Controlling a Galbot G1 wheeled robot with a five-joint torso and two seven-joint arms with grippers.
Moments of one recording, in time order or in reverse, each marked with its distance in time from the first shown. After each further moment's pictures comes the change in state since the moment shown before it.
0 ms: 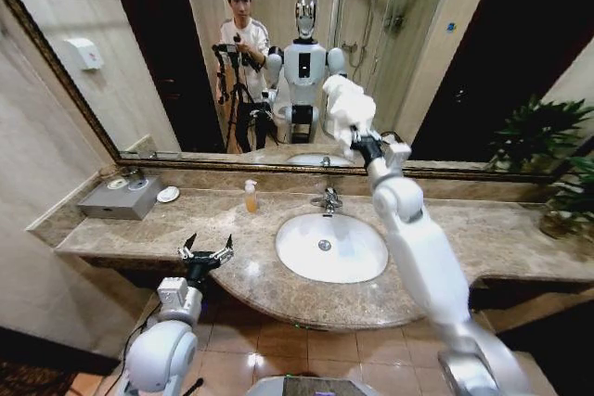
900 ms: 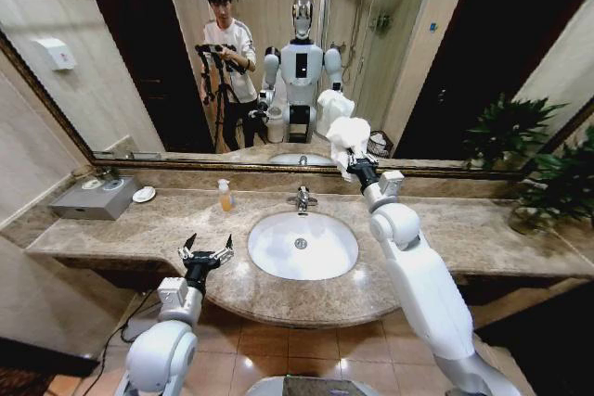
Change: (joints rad) left arm 0.000 0.000 0.000 0.000 0.000 0.000 0.000; right arm -0.389 -0.006 0.053 0.131 -0.186 0.087 -0.085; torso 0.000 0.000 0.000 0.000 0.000
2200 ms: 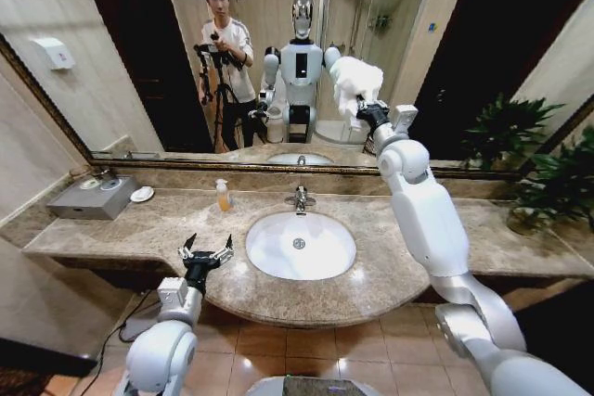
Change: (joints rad) left arm 0.000 0.000 0.000 0.000 0.000 0.000 0.000; right arm 0.374 -0.022 -0.052 -0.259 0.143 -0.059 0.013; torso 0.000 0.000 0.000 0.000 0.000
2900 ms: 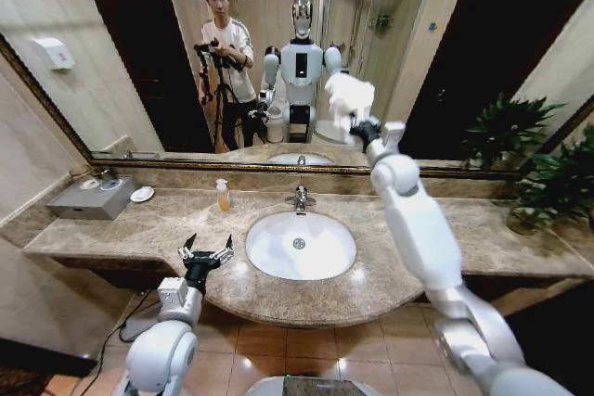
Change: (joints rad) left arm 0.000 0.000 0.000 0.000 0.000 0.000 0.000; right arm -0.100 0.023 0.000 -0.010 -0.064 0.030 -0.033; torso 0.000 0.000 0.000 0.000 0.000
